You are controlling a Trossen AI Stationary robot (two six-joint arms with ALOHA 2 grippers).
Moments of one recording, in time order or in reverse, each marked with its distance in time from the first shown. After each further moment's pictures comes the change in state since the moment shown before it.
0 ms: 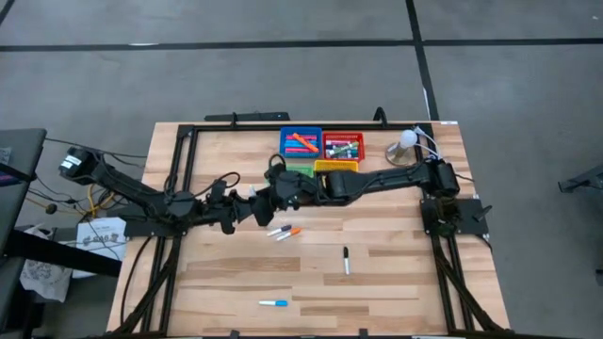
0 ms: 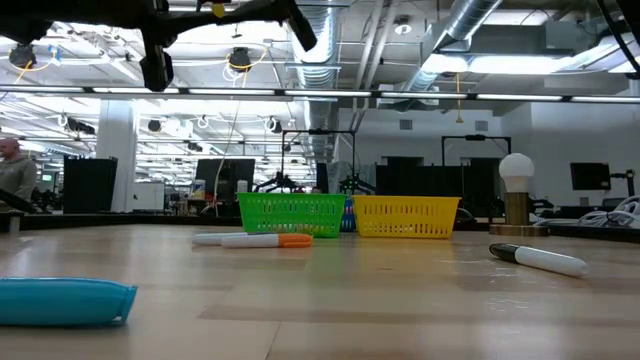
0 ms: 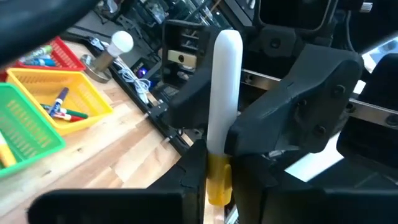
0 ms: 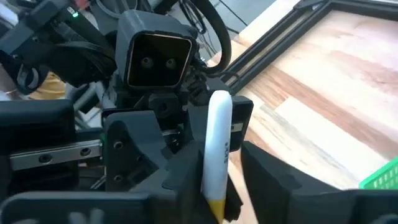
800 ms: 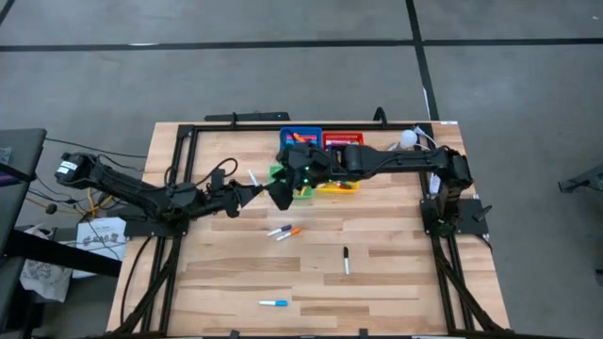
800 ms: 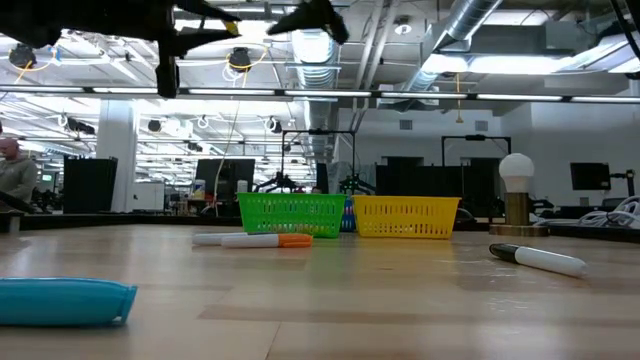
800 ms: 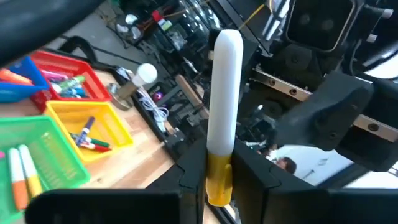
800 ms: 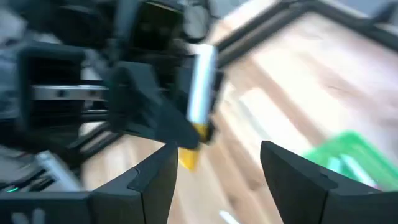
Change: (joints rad) left arm 0.120 -0.014 0.004 -0.010 -0.007 -0.038; right arm -0.123 -0.132 -0.003 -0.225 -0.146 -0.193
